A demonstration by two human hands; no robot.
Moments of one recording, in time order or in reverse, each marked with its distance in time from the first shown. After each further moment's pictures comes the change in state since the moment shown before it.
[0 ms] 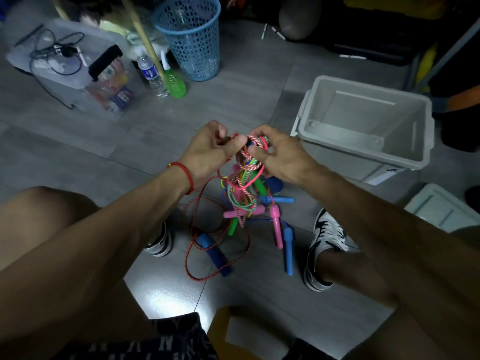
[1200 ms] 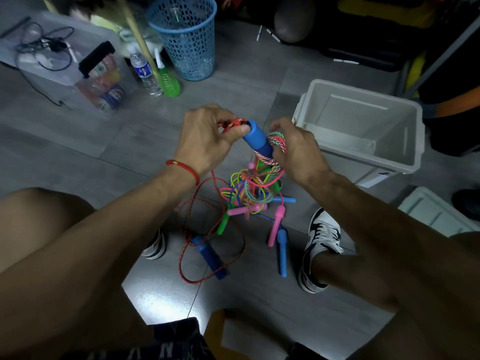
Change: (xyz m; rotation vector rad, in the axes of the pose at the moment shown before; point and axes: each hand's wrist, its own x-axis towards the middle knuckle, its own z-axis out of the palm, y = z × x) left_hand 0.004 0.029 -0.011 0.525 0.228 0.497; right_hand 0.000 0.012 -0.017 -0.392 0.236 -0.085
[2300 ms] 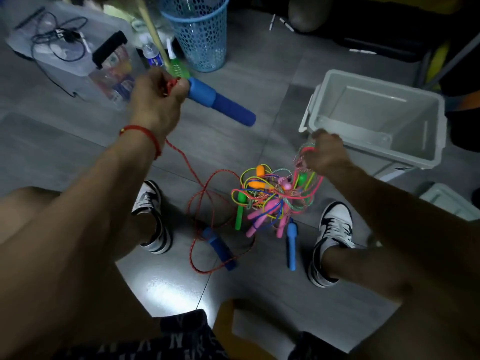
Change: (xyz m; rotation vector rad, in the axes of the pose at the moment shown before) left_hand 0.019 -0.053 -0.066 -0.238 0.123 -0.473; right_hand 0.020 0.057 0.026 -0.154 -0.125 0.409
